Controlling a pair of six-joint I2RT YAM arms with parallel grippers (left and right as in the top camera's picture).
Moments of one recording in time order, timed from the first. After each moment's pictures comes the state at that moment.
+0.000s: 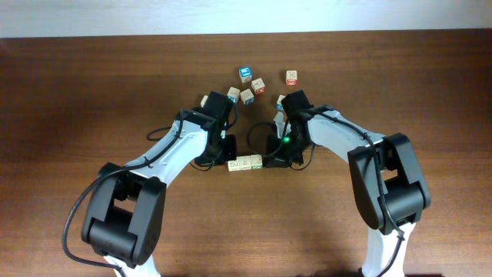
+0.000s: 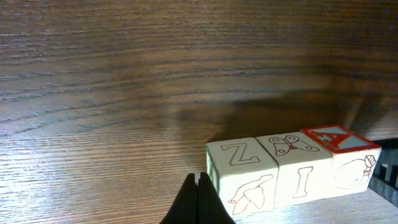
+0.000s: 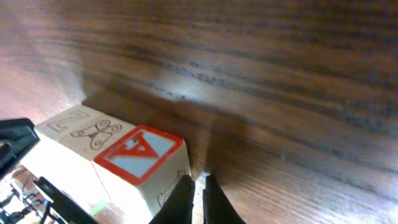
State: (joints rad) left arm -0.41 1.89 1.26 -0.78 0.12 -0.44; right arm 0.35 2.08 1.31 -0.71 -0.59 0.39
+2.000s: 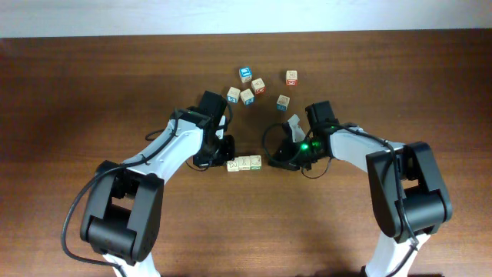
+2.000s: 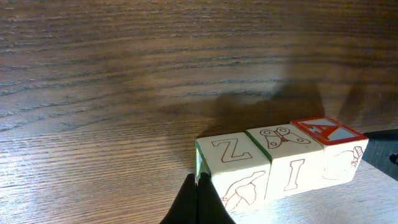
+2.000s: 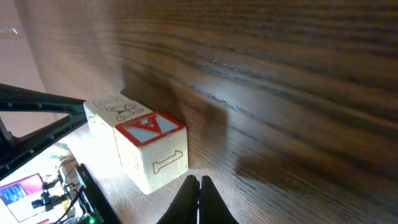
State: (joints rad) left arm -0.37 1.90 1.25 -0.78 0.21 -0.41; right arm 0.24 1.98 1.05 -0.39 -0.80 0.33
